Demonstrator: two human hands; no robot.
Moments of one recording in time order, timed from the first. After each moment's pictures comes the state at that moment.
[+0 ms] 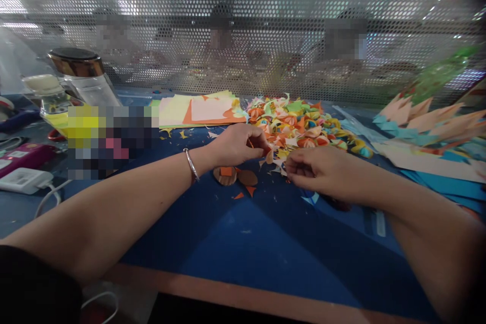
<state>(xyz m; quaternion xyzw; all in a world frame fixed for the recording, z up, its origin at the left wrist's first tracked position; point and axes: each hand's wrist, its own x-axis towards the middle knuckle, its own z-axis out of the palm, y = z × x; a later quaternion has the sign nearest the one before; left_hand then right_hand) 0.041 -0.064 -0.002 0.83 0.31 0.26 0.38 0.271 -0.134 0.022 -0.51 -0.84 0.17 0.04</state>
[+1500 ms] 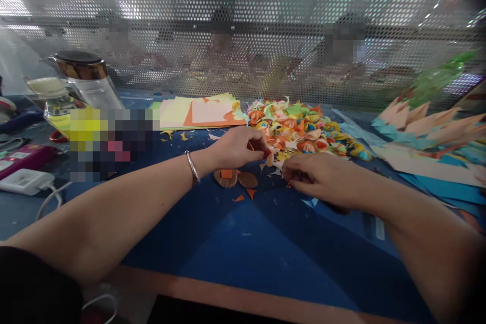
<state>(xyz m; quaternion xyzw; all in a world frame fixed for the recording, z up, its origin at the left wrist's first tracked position) 0.042 -0.065 0.000 0.83 0.32 0.27 0.38 0.275 -0.128 0.011 -0.49 -0.87 0.10 -0.02</state>
